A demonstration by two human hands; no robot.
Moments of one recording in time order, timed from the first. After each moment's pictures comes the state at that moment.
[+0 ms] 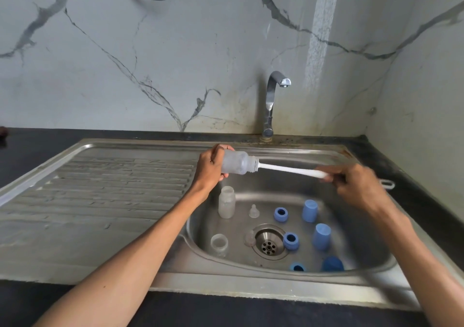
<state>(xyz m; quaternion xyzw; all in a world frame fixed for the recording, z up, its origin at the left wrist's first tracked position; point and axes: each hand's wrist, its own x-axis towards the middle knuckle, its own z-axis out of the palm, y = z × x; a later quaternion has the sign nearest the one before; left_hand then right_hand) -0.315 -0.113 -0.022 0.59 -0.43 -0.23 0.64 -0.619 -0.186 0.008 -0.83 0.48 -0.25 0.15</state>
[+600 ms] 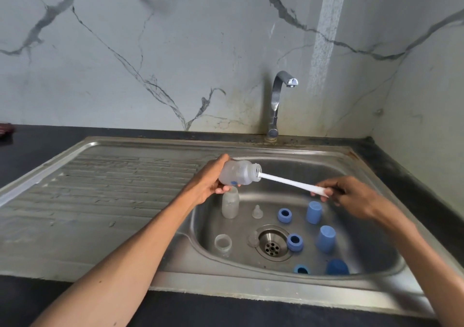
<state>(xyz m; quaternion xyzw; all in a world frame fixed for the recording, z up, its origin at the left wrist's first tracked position) -0.304 -0.098 -0.014 0.60 -0.36 -0.47 0.53 -0.615 -0.189 0.002 -0.86 0.41 -0.14 0.27</state>
